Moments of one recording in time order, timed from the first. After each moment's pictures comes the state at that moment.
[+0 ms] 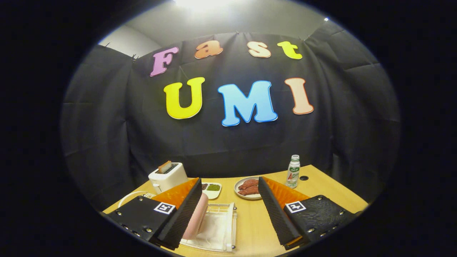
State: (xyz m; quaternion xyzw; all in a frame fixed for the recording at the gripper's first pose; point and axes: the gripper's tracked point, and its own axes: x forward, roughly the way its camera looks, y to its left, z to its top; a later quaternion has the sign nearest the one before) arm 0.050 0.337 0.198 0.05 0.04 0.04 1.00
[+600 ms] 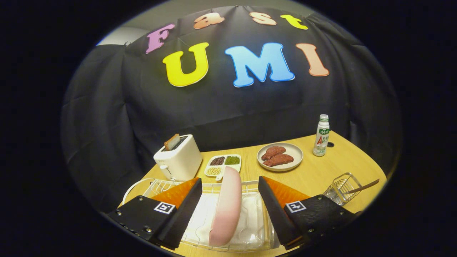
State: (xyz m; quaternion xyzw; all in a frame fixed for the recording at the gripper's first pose) arm 0.100 0.410 0.102 0.09 0.18 0.06 0.98
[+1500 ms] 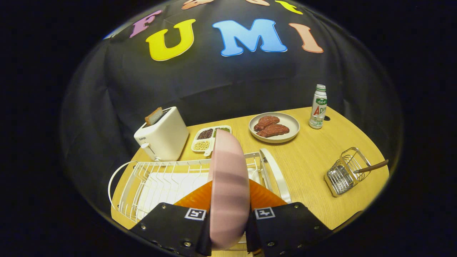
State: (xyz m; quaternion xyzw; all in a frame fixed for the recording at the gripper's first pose) arm 0.103 0.408 0.049 0.08 0.28 0.01 0.96
